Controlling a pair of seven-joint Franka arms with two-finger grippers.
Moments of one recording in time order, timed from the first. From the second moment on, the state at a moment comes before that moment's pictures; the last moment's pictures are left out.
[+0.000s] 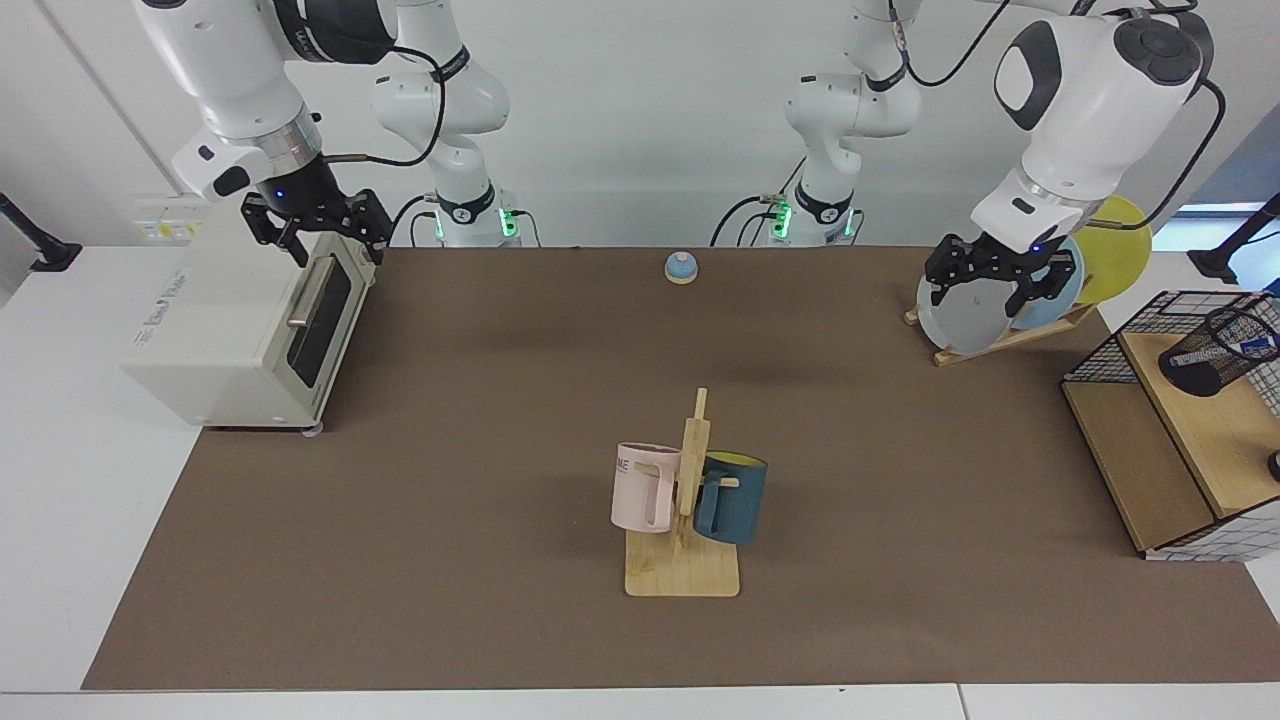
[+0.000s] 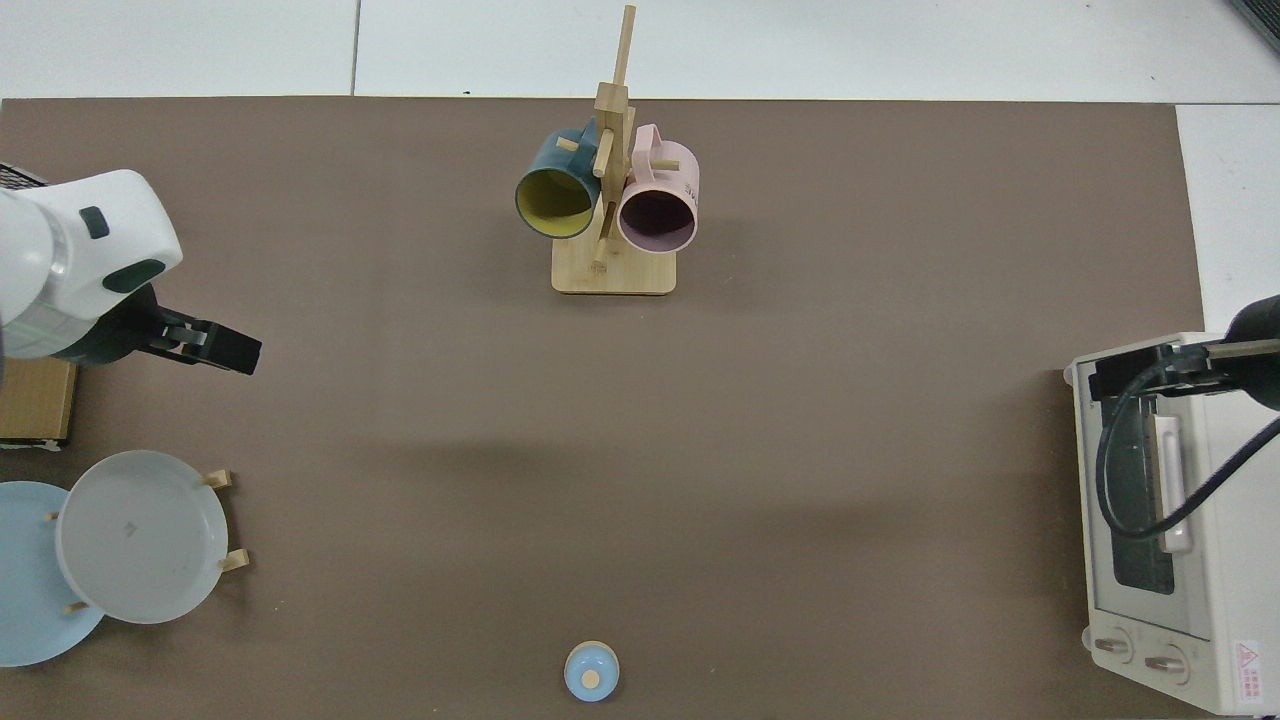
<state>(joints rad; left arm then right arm) -0.15 0.04 0.11 -1.63 0.00 1.65 0.21 -0.01 -0.08 -0.01 -1.70 -0.01 1.57 -0.04</state>
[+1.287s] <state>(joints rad) -0.05 -0.06 -0.01 -1.71 0.00 1.65 0.09 -0.01 -0.08 -0.01 -1.70 -0.01 1.57 -0.04</state>
